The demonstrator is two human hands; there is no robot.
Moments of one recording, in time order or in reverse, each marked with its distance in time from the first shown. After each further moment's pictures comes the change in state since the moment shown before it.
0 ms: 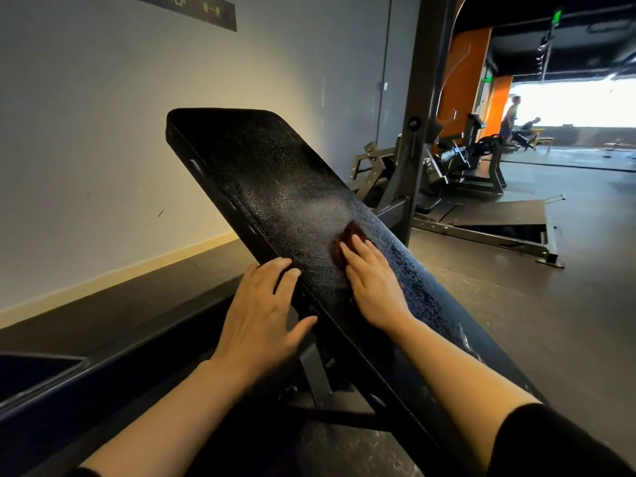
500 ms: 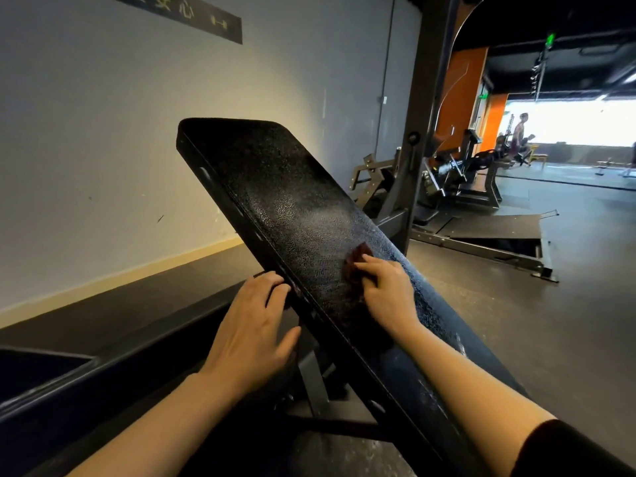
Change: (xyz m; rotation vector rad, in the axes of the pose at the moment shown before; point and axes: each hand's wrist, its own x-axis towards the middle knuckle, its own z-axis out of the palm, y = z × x) left_hand -0.016 -0.010 -0.009 -0.046 -0.001 0.009; right_hand -0.004 -0.010 -0.016 0.133 0.186 0.107
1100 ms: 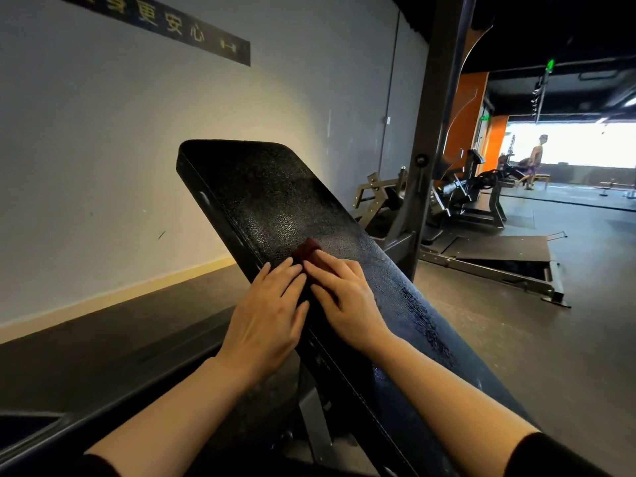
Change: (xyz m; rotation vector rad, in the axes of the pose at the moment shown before) left_hand 0.071 -0.020 0.019 0.009 0.096 0.048; right_hand 0.042 -0.028 0.046 0.088 -0.093 -0.426
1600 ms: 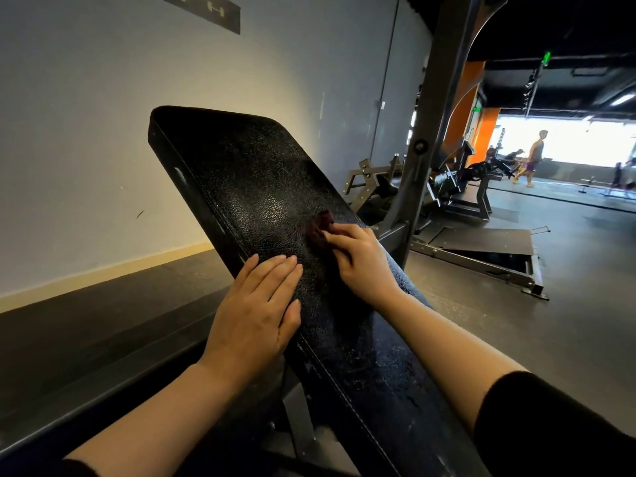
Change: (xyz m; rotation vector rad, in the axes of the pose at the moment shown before) left_hand 0.001 -0.010 0.026 0.016 0.095 0.055; right_hand 0.049 0.057 -0.012 -0.197 -0.034 0.104
